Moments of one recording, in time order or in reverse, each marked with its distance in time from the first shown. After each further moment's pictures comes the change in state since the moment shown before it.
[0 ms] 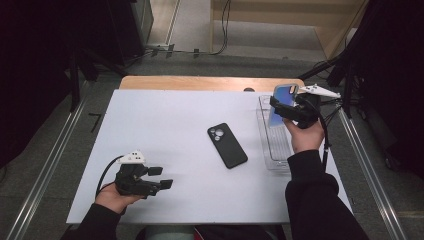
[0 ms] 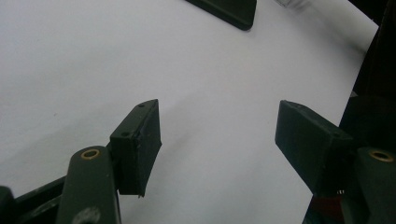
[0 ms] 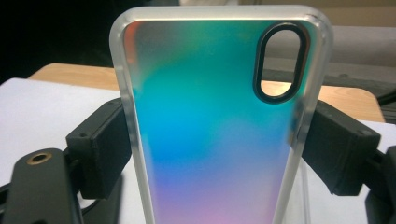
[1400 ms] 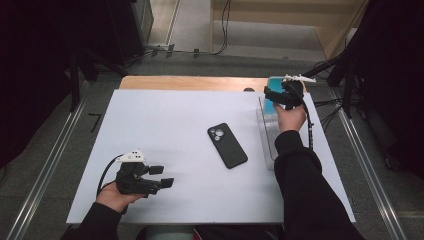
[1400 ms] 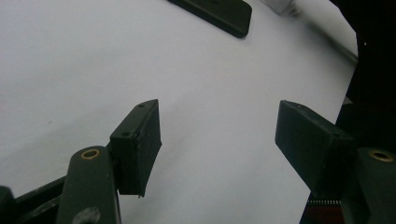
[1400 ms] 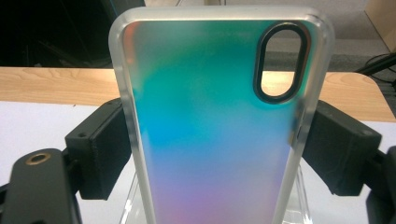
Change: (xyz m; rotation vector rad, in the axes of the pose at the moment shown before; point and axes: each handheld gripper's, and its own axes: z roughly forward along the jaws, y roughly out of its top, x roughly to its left) left arm 0.000 0.003 0.001 -0.017 -0.018 -0.012; right arm -0.030 0.002 0.107 0.078 -0.119 0.056
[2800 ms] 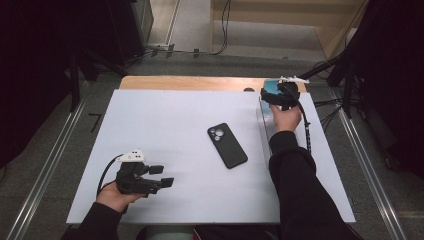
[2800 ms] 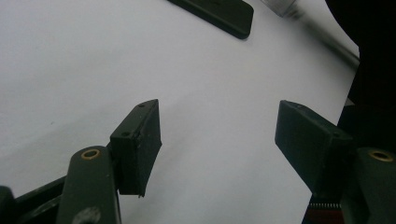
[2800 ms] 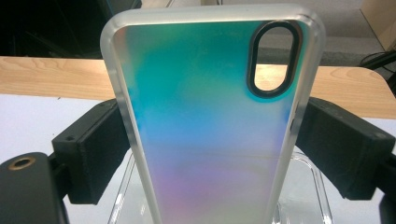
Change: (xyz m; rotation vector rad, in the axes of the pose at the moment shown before) left arm 0.001 0.000 0.000 -0.005 0.006 -0.007; right arm 0.003 -0.008 0.016 0.018 -0.022 -0.029
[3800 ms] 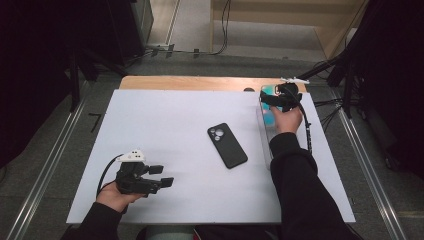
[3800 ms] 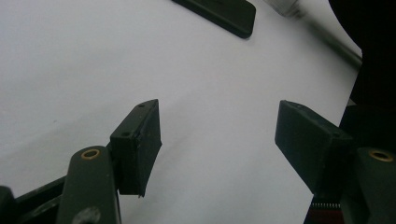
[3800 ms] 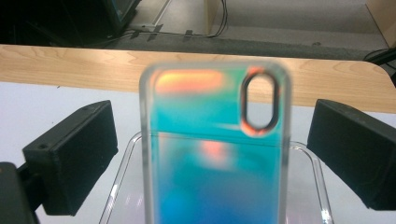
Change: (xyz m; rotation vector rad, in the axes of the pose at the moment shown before) left arm 0.001 0.000 0.000 0.005 0.007 -0.001; right arm -0.002 -0.002 -0.002 0.026 0.009 -0.008
